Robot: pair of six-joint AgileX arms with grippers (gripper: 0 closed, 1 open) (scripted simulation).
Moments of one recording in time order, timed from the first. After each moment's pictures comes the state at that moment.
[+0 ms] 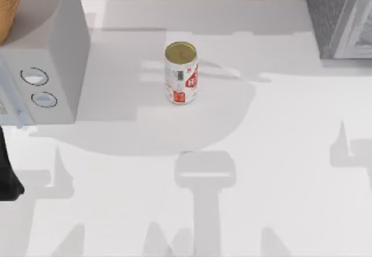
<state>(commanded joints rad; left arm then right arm) 0.00 0.00 0.00 0.00 0.00 0.00 0.09 0.34 0.41 -0.10 0.10 0.00</state>
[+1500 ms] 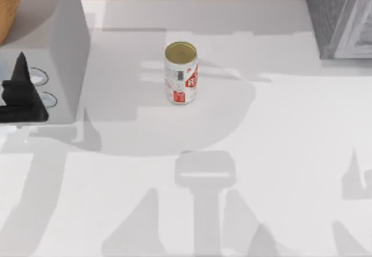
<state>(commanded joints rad) -0.26 0.65 0.29 0.34 -0.24 -0.06 0.00 0.00 0.00 0.00 0.00 0.00</state>
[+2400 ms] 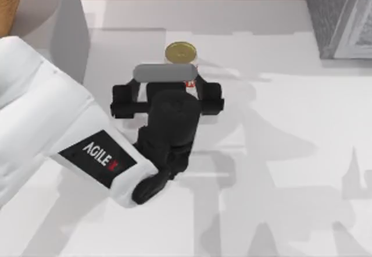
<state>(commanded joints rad) -0.76 2.12 0.86 1.00 -0.73 -0.18 0.00 0.00 0.00 0.00 0.00 0.00</state>
